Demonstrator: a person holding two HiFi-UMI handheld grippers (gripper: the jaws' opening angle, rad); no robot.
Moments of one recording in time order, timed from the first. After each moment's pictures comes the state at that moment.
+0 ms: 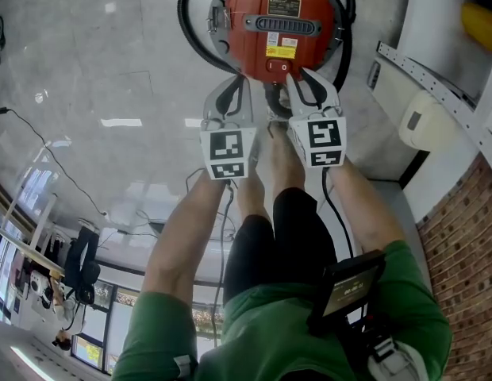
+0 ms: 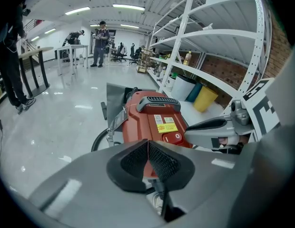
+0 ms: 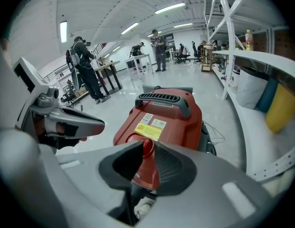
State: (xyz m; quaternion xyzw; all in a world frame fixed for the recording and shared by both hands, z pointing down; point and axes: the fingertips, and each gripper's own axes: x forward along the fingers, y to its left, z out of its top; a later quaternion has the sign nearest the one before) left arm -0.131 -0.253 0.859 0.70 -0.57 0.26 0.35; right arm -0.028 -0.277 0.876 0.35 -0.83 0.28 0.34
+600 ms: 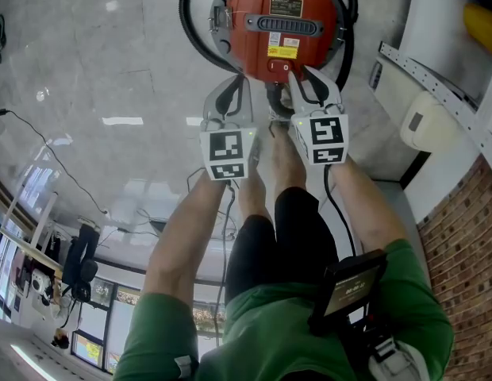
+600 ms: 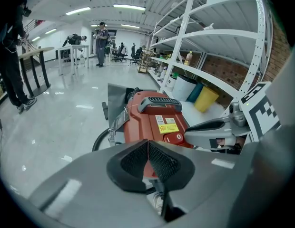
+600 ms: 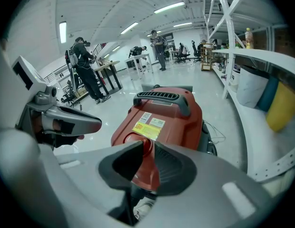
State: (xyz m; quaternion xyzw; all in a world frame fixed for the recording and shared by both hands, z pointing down) left arm -0.135 -0.253 0.858 0.69 -0.57 0.26 0.35; right arm -0.026 -0.279 0.883 0.35 -0.83 0.28 0.34
